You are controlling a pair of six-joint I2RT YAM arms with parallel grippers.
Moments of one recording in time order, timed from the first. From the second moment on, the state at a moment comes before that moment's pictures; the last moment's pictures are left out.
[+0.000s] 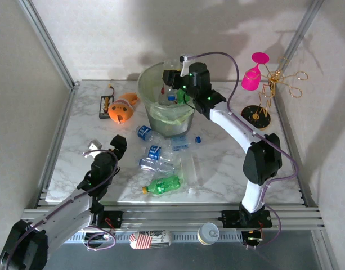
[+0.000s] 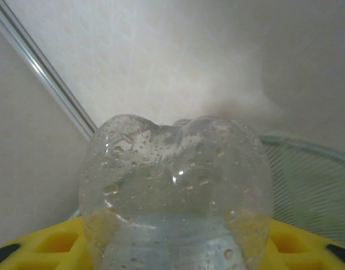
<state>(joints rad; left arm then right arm) -0.41 0.76 0.16 0.31 -0.40 -1.12 0.59 1.83 1.68 0.00 -0.07 0.37</state>
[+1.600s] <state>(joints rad) -0.56 1.35 0.54 0.30 -0.34 -1.13 0.56 1.14 0.83 0.02 0.28 0.39</state>
